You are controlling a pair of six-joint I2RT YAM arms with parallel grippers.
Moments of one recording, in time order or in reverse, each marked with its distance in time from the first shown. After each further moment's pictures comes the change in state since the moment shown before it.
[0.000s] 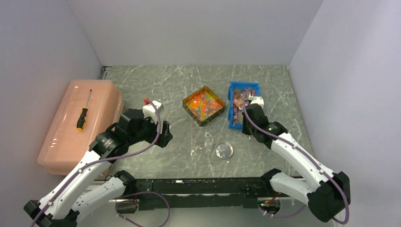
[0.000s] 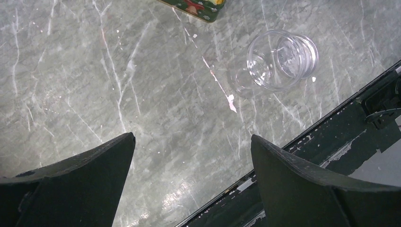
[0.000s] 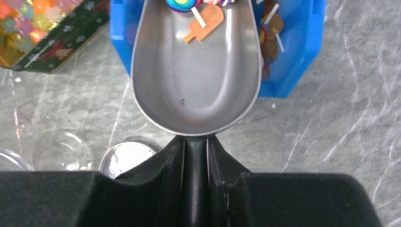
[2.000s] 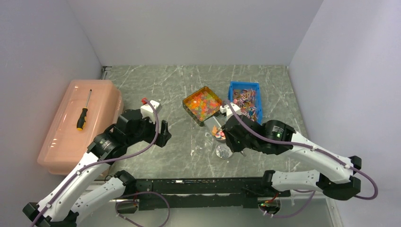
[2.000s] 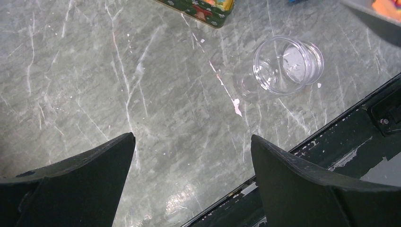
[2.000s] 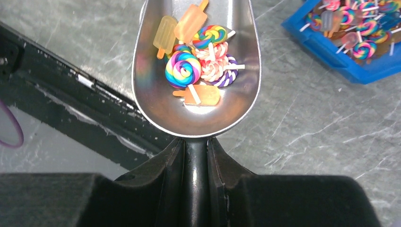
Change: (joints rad) left arm 0.000 -0.019 0.000 -0.001 -0.037 0.000; right arm 0.636 -0.001 0.505 -0.583 0.000 0.085
